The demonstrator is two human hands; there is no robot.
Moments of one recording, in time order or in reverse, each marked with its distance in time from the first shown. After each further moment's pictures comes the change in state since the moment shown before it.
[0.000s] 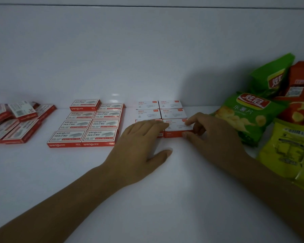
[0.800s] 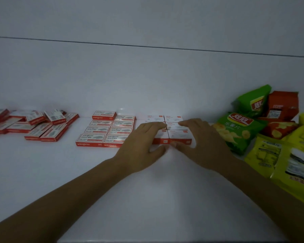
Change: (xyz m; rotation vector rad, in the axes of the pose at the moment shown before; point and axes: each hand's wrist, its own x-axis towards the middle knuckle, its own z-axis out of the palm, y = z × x) left_hand -0.006 0.003 -0.023 -0.124 0.123 -0.034; right_hand -0.011 -0.039 -0.020 -0.083 -0.011 -0.109
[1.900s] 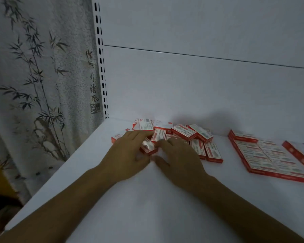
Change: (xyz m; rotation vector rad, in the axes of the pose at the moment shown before) left_hand -0.202 -0.297 -0.275 0.135 0.061 -0.173; right_hand 0.108 -0.409 0.204 0.038 -0.128 -0.261
